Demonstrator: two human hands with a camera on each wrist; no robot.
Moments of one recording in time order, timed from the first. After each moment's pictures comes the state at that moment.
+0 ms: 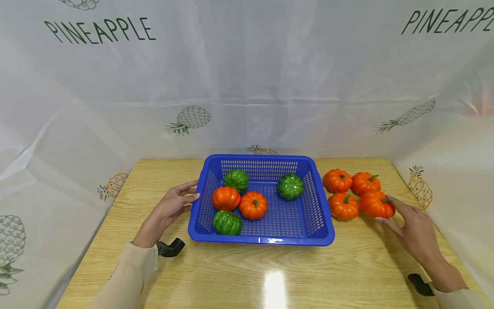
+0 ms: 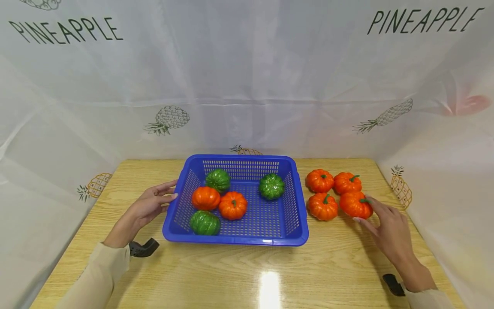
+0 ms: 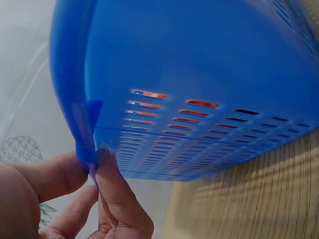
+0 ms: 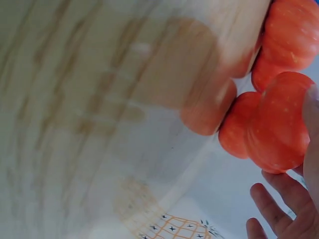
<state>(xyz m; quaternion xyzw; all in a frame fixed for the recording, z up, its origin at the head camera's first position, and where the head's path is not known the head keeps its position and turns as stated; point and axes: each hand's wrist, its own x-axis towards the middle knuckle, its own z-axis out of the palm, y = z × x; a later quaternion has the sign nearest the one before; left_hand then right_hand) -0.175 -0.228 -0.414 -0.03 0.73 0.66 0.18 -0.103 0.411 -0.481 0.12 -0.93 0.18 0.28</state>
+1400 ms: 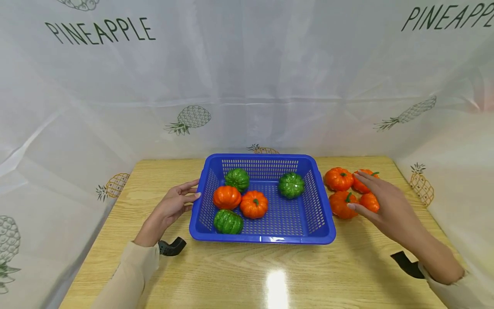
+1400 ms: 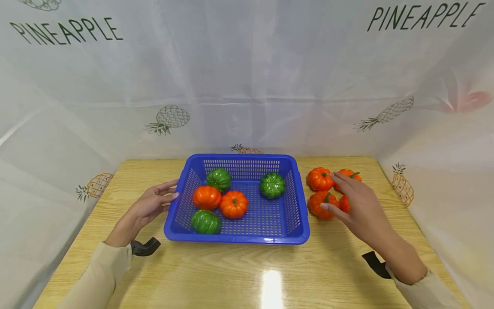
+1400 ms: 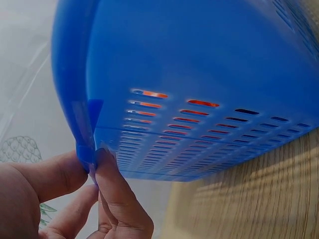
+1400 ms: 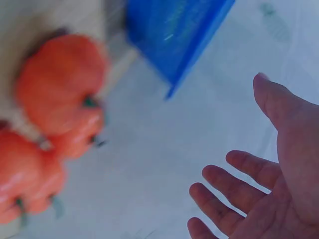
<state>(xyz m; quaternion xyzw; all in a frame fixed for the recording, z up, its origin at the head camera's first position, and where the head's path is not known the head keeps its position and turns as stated) -0.176 -0.228 -0.413 -0.03 0.73 0.66 0.18 -0.109 0.313 -0.376 0.20 -0.94 0.21 0.17</state>
